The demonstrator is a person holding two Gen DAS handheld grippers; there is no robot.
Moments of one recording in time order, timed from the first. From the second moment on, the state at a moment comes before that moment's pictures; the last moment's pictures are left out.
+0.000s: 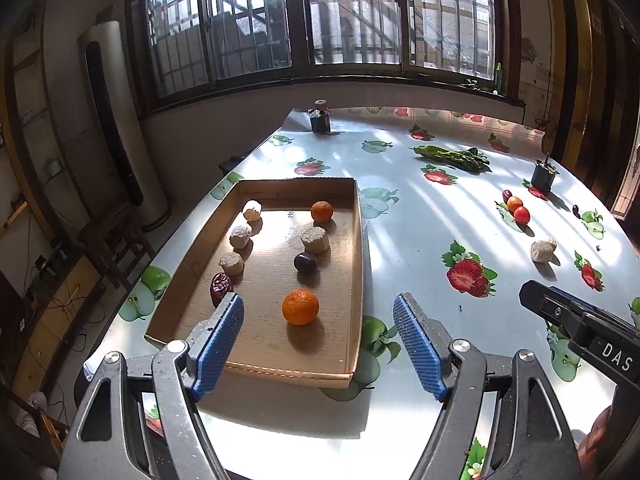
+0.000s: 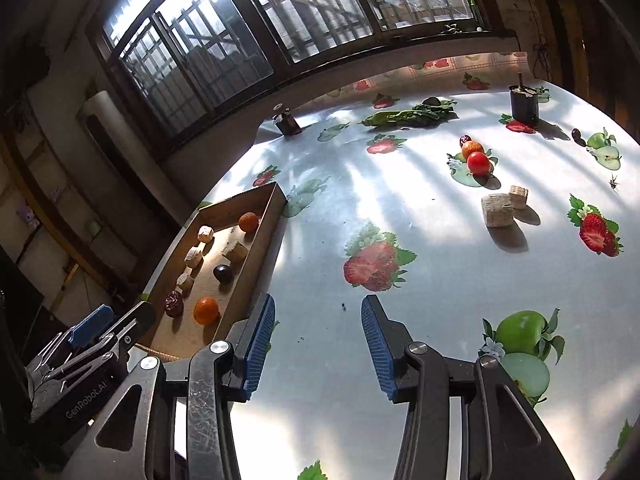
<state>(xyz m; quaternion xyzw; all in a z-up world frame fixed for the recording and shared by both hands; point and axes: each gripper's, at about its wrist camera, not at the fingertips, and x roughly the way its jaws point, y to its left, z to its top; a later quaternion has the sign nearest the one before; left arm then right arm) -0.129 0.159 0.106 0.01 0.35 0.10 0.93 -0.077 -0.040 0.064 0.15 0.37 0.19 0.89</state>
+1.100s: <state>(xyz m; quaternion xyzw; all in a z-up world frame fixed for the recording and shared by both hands) -0.021 0.028 0.060 0.03 0.43 -0.09 0.90 0.090 -0.185 0.016 0.14 0.46 0.07 0.87</state>
